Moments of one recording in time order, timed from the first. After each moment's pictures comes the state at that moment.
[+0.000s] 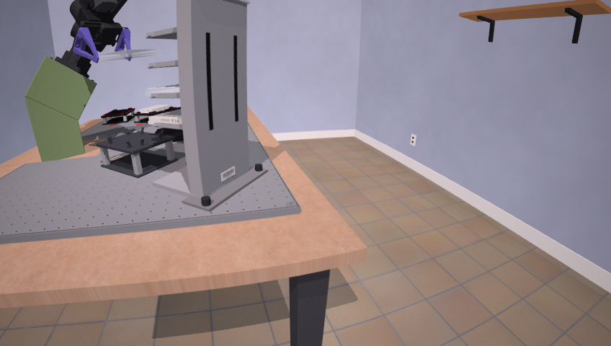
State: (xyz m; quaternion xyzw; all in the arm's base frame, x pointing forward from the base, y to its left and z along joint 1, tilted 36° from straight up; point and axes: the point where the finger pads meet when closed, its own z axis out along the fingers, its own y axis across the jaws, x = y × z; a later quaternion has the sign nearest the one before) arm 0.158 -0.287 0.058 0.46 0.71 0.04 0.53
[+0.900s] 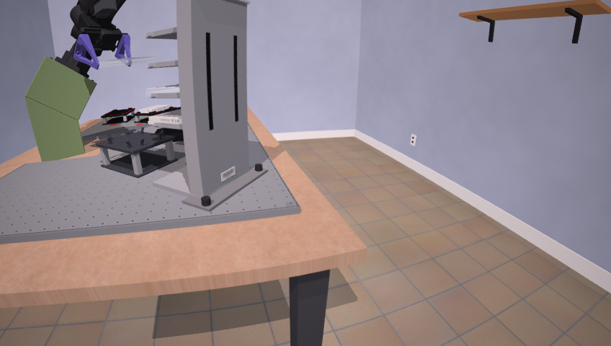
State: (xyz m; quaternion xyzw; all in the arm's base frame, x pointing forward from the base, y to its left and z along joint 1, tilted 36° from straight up) arm 0.164 -0.281 0.046 0.46 0.71 0.04 0.53
